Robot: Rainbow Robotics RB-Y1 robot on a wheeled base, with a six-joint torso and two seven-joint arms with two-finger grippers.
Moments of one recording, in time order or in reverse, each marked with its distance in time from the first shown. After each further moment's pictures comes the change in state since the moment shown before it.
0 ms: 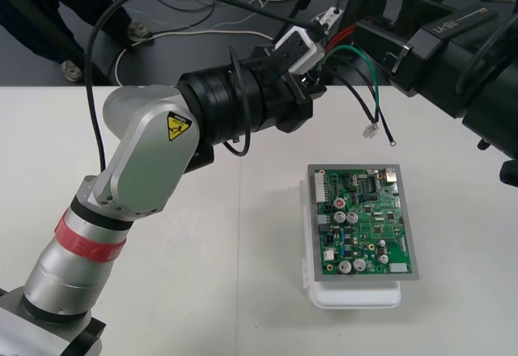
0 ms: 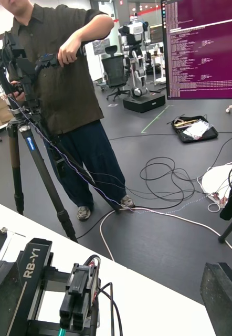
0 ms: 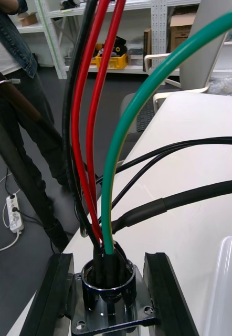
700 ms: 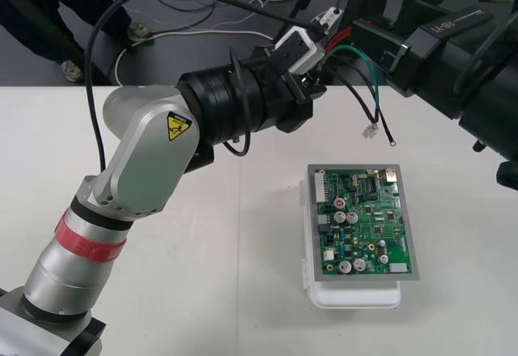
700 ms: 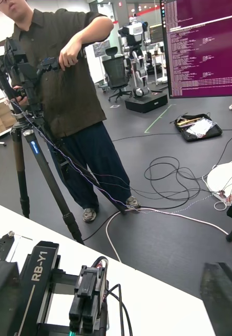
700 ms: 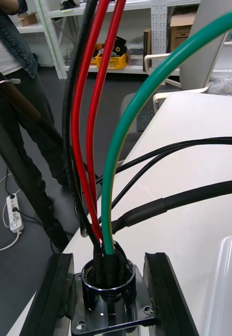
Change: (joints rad) right arm 0.000 0.020 0.000 -0.003 -0.018 0.000 0.000; left arm 0.000 0.000 0.000 0.000 0.000 0.000 0.000
